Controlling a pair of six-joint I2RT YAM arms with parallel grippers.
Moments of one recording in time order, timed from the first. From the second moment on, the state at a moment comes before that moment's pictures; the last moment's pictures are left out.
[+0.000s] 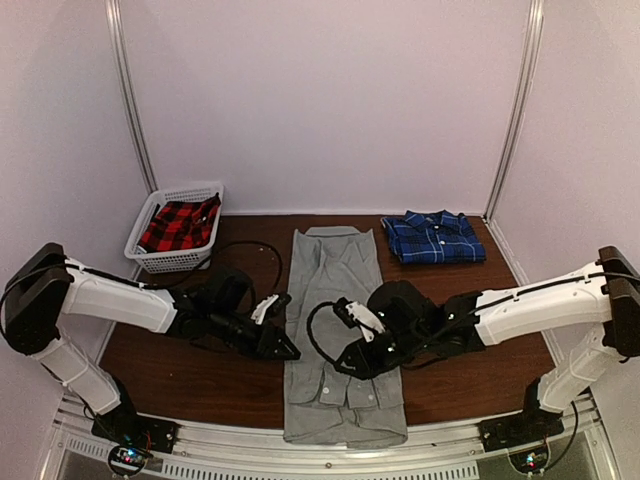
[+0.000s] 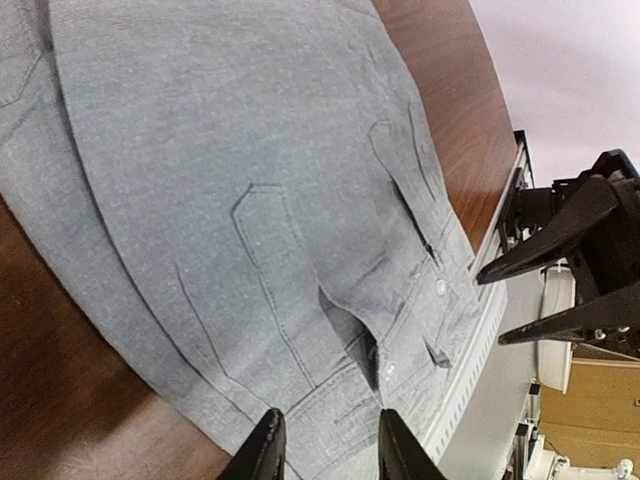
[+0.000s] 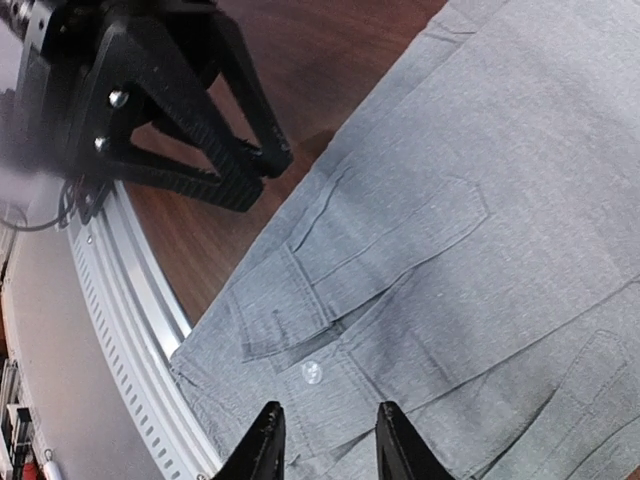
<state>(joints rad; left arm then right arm) -0.84 1.53 0.68 0.04 0.60 -0.63 1.13 1.50 0.85 -0.15 -0.18 0.54</state>
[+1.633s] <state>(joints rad) -0.43 2.52 1.89 -0.03 0.35 -0.62 0.54 2.50 1.77 0.21 -0.46 0.84</state>
